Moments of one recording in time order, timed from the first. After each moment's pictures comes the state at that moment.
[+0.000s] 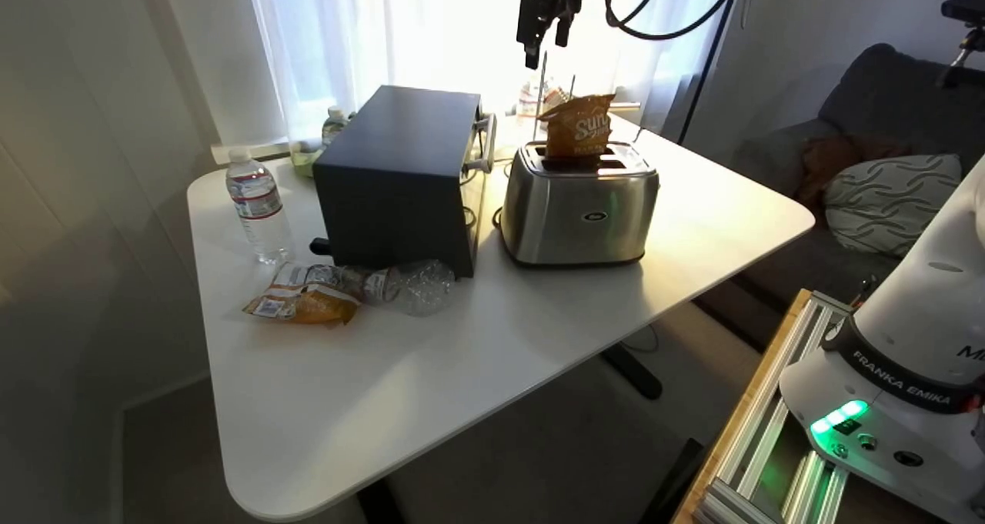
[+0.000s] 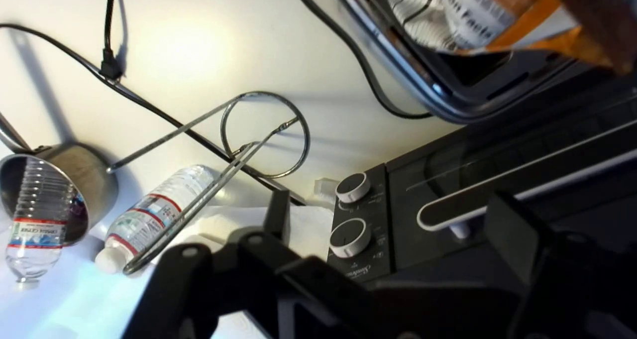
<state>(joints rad) 0.01 -0.03 0.05 -2.01 -0.26 2.08 0.02</state>
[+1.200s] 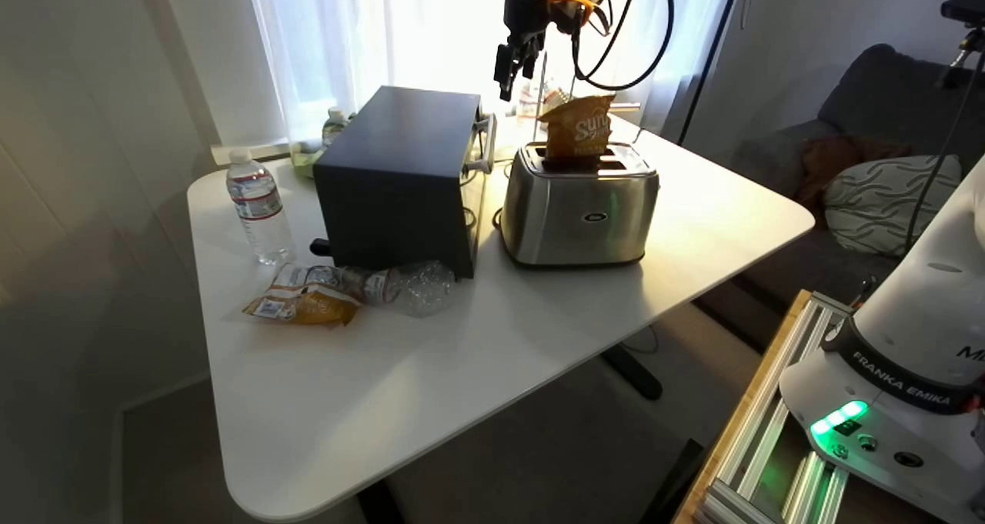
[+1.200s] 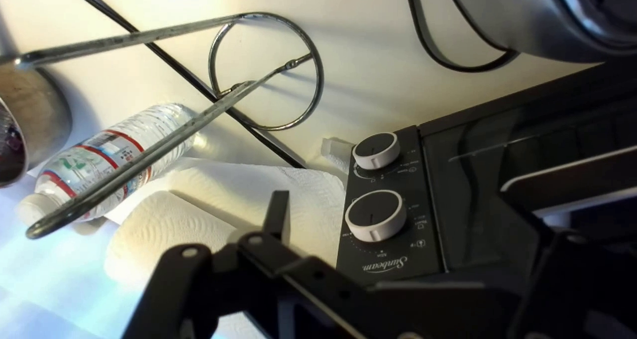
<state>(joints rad) 0.01 0.19 0.00 -1.93 -0.26 2.30 -0.14</state>
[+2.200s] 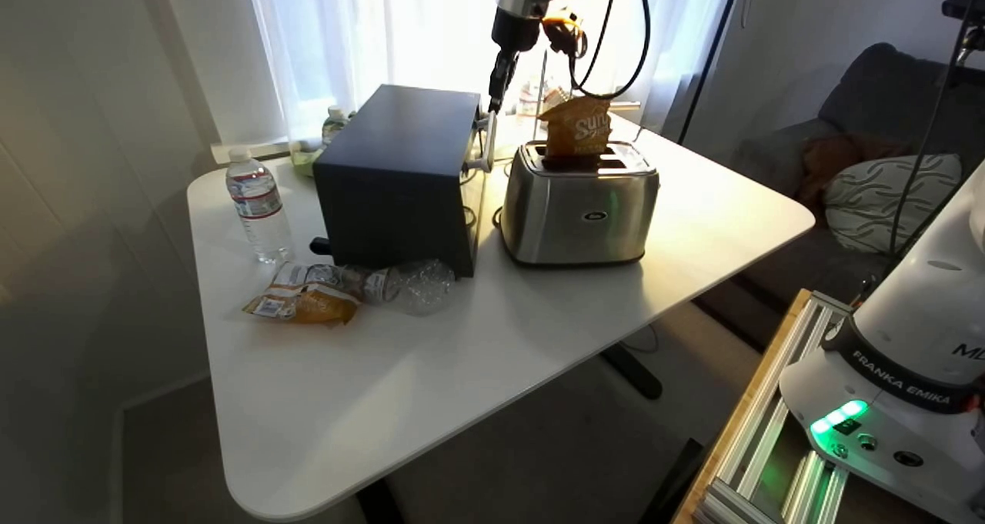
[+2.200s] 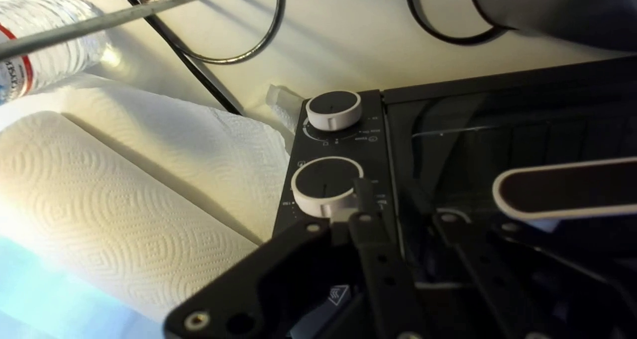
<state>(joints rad) -0.05 0.27 0.04 -1.91 -0.04 2.43 -0.52</state>
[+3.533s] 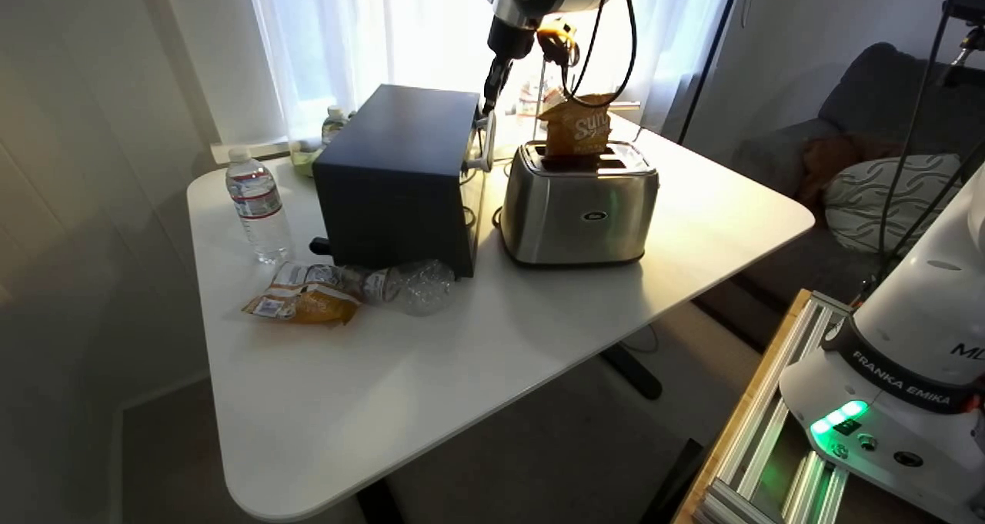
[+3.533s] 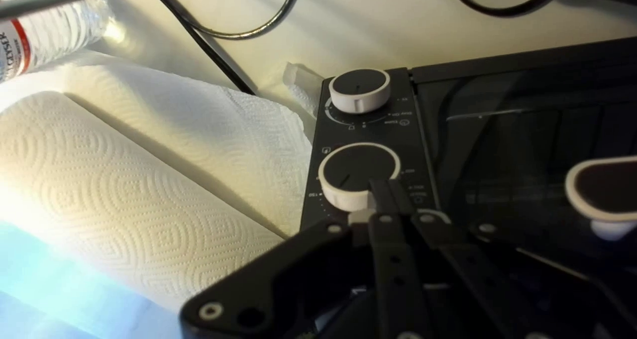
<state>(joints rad) -0.07 0.33 0.05 -1.89 -0.02 2.51 -0.55</state>
